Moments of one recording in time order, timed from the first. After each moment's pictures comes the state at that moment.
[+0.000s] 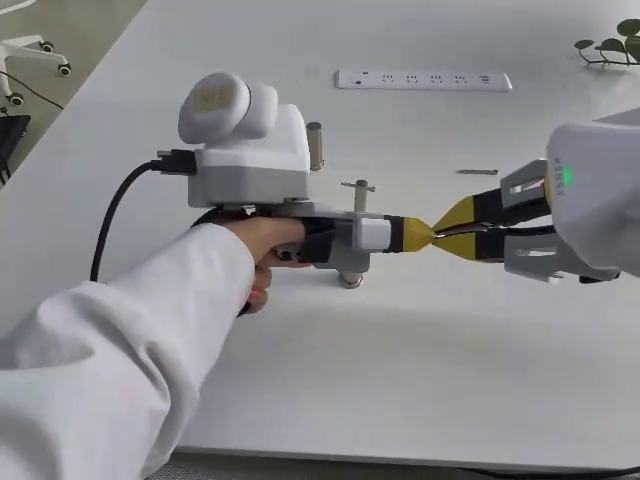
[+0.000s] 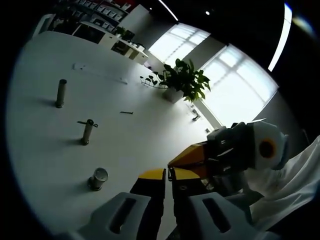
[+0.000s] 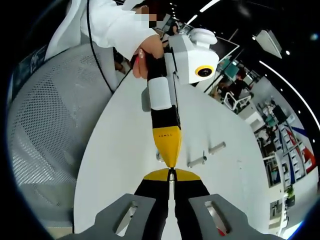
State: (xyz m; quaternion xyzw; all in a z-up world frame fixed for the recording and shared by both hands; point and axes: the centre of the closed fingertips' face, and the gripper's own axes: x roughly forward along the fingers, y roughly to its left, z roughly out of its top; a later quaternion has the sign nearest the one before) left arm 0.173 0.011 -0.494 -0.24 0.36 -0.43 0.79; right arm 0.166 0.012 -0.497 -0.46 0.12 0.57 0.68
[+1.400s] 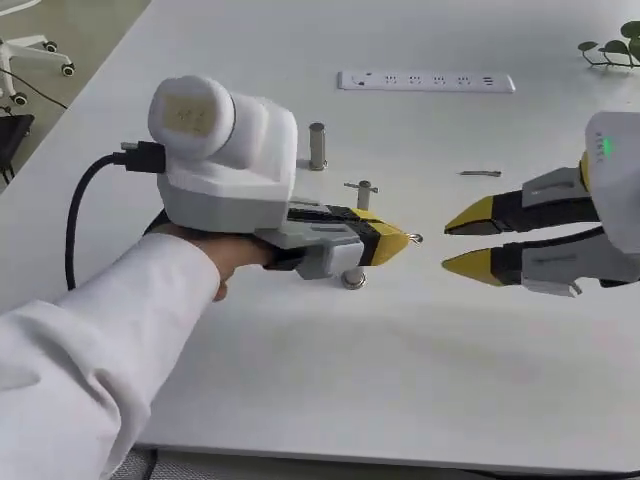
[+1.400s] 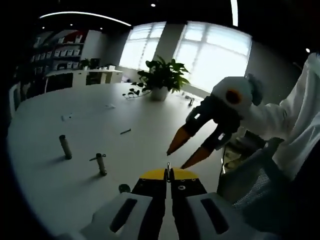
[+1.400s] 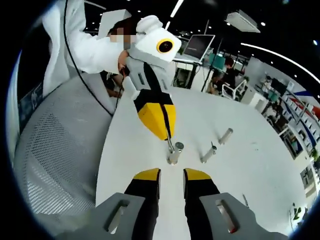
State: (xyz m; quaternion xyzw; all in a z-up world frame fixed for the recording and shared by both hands) left arm 0.164 0.032 -0.481 0.02 0.23 -0.51 0.83; right arm 0.165 0.002 -0.503 -0.28 0.19 0.59 0.73
